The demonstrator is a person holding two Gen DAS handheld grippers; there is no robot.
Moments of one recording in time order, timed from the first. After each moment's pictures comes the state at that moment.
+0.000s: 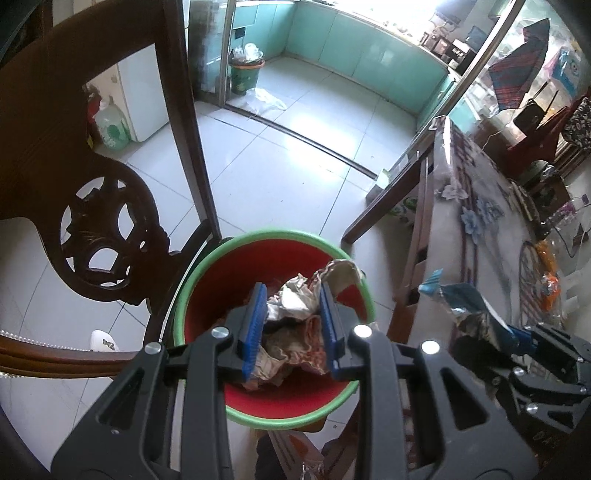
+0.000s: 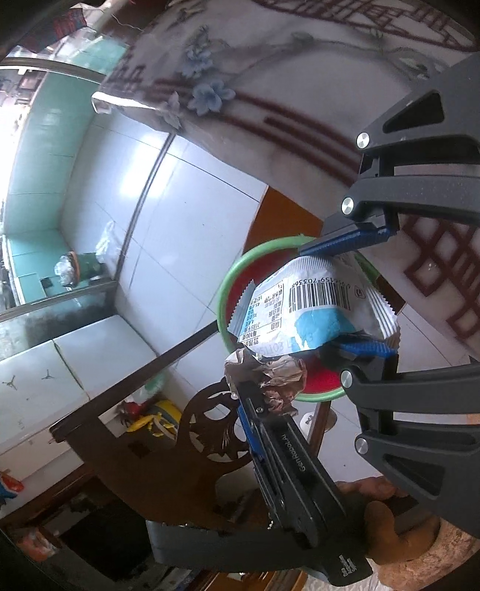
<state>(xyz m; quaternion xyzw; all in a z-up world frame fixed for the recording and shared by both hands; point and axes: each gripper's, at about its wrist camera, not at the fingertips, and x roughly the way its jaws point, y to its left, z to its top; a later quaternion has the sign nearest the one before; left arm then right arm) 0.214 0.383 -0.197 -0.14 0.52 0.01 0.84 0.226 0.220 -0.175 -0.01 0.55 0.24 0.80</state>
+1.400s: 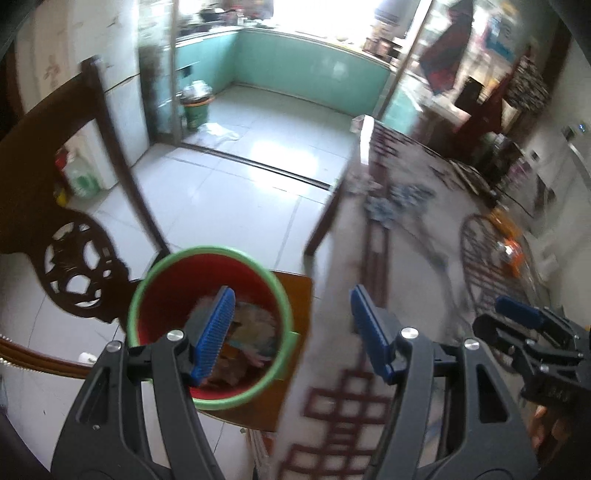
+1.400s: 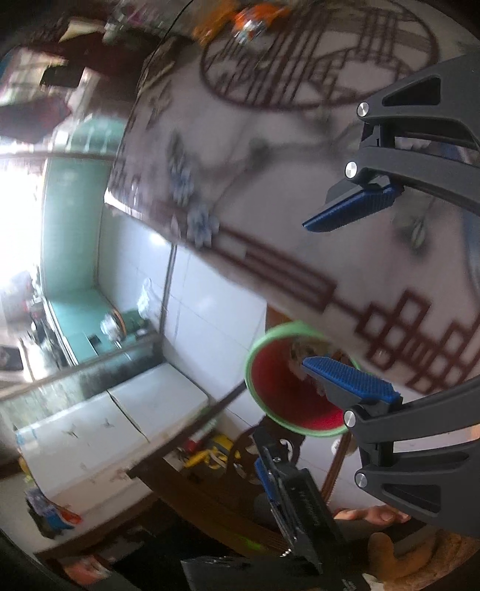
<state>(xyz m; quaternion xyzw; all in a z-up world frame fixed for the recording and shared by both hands) 0.174 0.272 -0.132 -0.08 0.46 -0.07 0.88 0.160 0.065 -0.121 0.05 0.48 0.13 0.86</state>
